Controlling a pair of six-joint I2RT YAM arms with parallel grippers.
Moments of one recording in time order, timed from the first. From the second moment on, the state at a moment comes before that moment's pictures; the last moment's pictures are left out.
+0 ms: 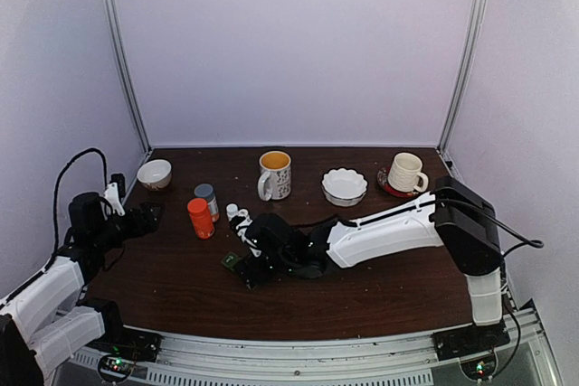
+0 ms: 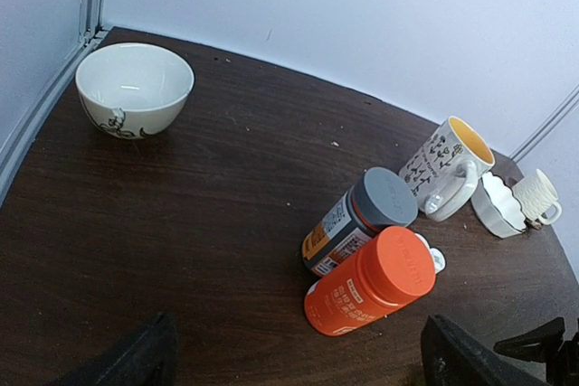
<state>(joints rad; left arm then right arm) 0.01 0.73 0.28 0.10 0.32 -0.34 1.20 2.08 1.39 -0.04 0.21 0.27</state>
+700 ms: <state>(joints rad) 0.01 0.73 0.27 0.10 0.32 -0.34 1.23 2.23 1.59 -0.26 0.30 0.24</state>
